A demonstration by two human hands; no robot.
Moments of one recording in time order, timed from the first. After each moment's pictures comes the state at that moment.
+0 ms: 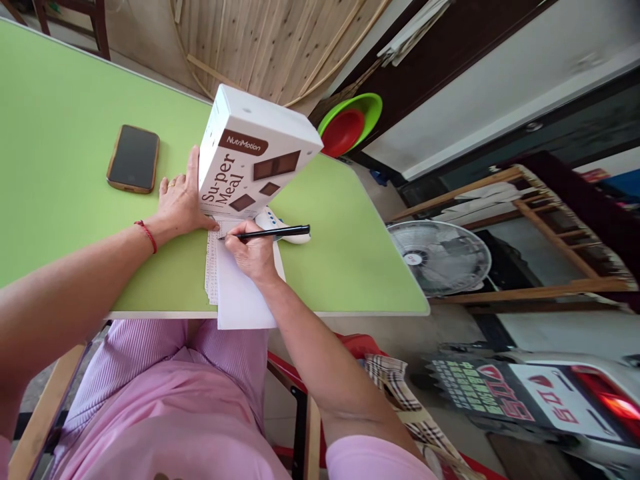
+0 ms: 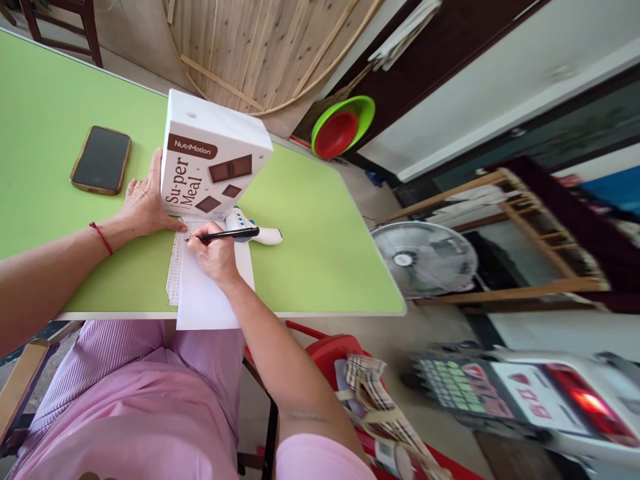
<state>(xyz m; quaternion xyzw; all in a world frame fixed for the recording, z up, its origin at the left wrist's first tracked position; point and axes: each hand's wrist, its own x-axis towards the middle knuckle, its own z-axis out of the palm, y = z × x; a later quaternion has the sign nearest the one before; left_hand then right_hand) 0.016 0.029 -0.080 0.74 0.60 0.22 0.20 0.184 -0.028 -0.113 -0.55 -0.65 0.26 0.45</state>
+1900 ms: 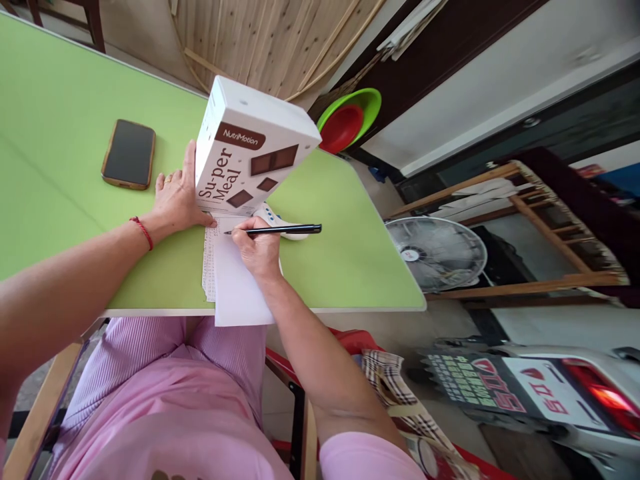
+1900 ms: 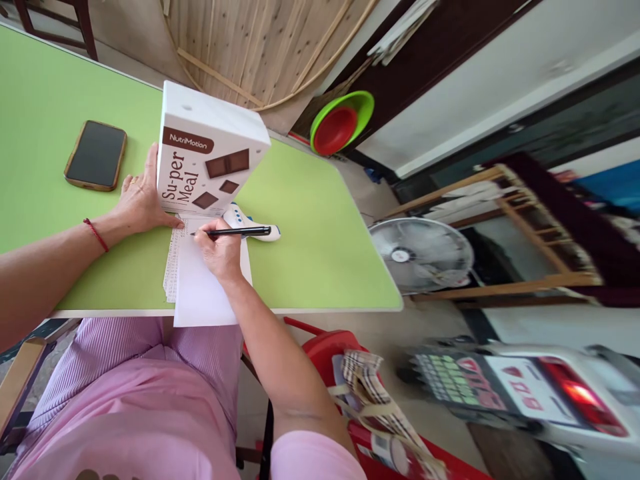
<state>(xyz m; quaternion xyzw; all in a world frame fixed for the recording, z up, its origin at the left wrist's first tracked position) 0.016 0.029 -0.077 0.74 0.60 0.22 0.20 0.190 -0.029 -0.112 -0.57 -0.61 0.25 0.49</state>
